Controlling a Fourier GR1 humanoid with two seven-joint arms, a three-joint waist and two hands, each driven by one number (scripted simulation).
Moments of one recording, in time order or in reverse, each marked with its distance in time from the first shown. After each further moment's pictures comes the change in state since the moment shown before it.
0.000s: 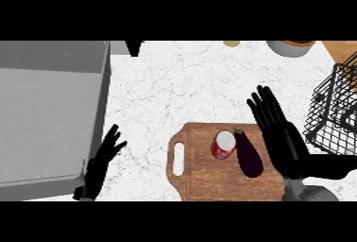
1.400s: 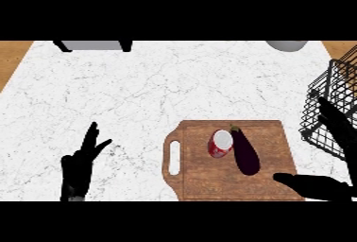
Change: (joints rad) left arm 0.024 0.004 0.089 -0.033 -0.041 0.115 0.025; right arm 0.146 -0.429 -0.032 -0.405 0.496 -0.248 0.662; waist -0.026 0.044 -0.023
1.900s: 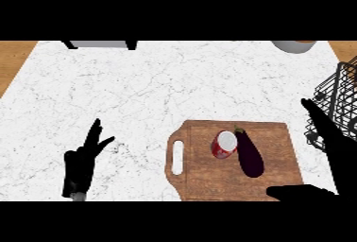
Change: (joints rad) left arm -0.026 0.001 -0.006 -0.001 -0.008 -0.021 0.029; right arm -0.210 -0.094 0.204 -0.129 0.299 0.171 0.515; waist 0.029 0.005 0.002
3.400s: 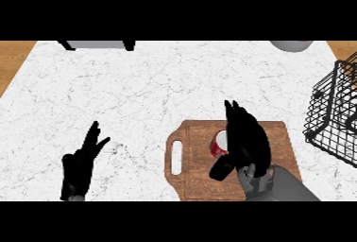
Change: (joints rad) left arm 0.026 -0.015 0.021 -0.016 -0.026 -0.007 0.000; right arm -0.268 0.502 0.182 0.488 0.263 0.318 0.144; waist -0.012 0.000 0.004
